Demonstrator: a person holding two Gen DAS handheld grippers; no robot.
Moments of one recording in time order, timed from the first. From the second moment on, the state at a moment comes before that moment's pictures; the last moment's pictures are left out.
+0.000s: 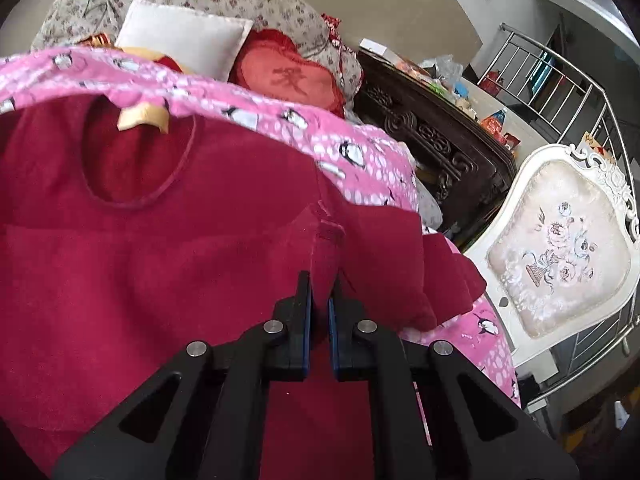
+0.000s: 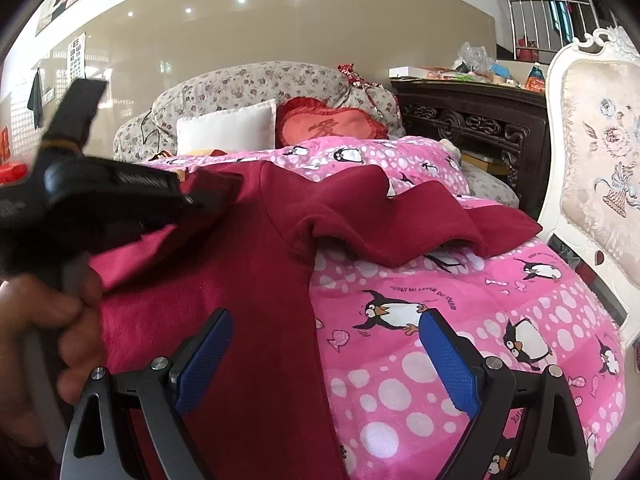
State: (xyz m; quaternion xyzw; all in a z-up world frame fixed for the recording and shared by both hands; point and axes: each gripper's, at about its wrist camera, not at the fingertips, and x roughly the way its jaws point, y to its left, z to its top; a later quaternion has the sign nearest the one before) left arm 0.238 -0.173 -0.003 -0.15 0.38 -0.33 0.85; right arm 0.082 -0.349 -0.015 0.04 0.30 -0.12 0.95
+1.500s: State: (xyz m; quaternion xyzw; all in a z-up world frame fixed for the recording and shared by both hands) left arm 0.276 0.049 -0.010 -0.29 0.39 -0.13 0.87; right arm 0.197 -0.300 0.016 -0.05 0.39 0.12 0.91
